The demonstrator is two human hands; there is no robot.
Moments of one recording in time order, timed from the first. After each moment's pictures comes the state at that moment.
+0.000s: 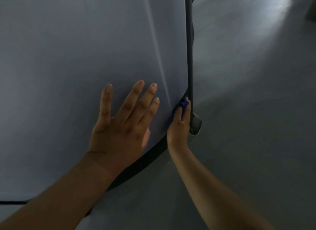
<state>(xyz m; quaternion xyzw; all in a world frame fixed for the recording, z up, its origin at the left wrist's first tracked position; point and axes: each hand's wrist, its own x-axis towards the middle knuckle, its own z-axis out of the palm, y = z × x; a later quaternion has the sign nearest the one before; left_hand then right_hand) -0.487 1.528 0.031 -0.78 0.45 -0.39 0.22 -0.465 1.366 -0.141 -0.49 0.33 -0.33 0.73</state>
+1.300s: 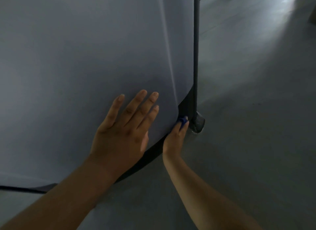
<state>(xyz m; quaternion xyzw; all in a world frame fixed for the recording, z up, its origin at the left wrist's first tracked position) -0.502 1.561 0.027 -0.80 0.45 -0.34 0.21 -0.482 1.429 -0.173 -0.45 0.39 -0.28 0.75</state>
